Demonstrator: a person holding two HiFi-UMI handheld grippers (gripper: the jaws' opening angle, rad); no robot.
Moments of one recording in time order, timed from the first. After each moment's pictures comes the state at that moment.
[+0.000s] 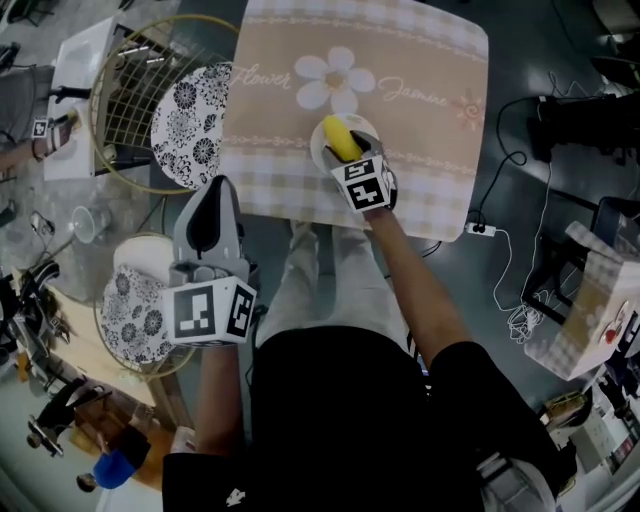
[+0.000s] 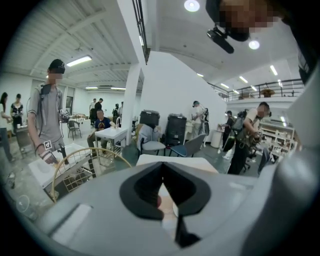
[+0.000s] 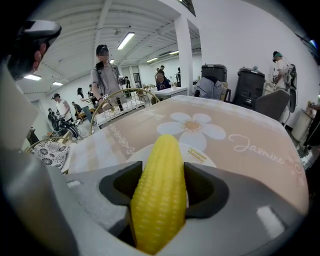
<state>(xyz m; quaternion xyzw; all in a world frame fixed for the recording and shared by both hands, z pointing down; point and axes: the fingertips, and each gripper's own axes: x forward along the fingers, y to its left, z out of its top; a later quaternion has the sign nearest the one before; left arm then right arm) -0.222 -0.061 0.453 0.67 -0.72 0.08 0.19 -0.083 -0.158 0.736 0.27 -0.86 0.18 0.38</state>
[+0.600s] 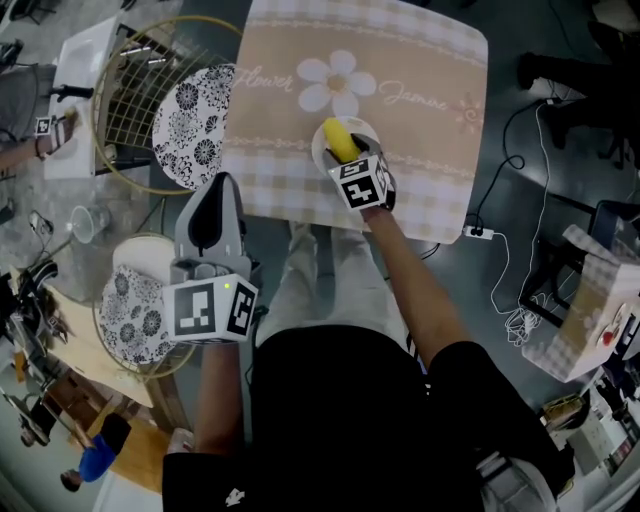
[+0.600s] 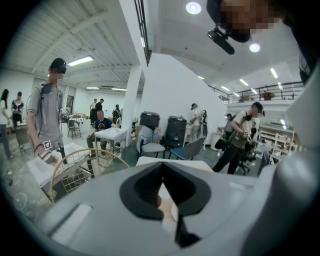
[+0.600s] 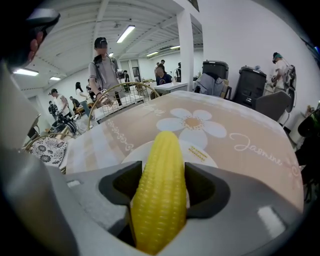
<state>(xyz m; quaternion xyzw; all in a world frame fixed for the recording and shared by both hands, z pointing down) -0.223 -0.065 0.446 0.67 -0.72 0.07 0.19 -0.083 -0.159 0.741 0.27 -0.85 0.17 0.42</state>
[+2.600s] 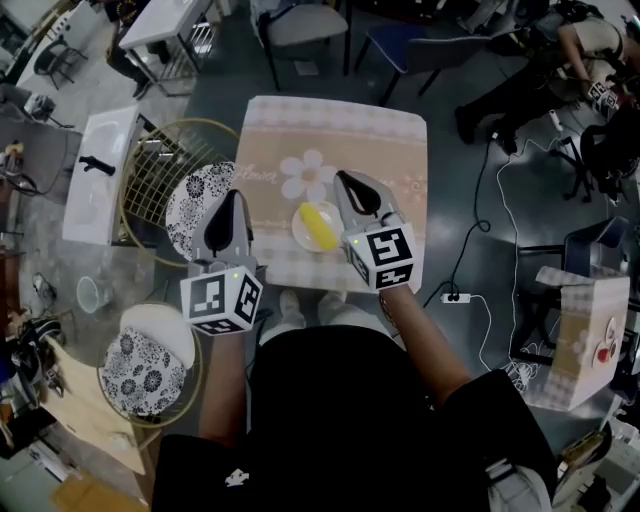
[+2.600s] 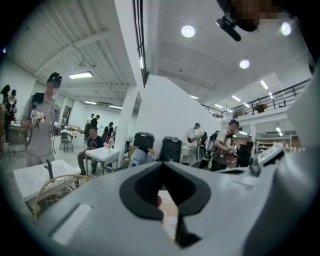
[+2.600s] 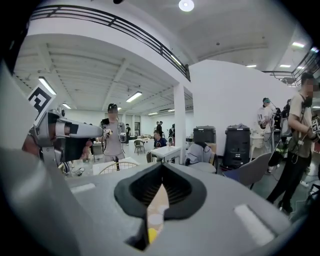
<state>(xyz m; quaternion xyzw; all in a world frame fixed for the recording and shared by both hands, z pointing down) -0.192 -0.109 0.336 0.69 -0.72 -0.01 0.10 -0.045 -0.191 0.378 0.34 -0.93 0.03 0.11</state>
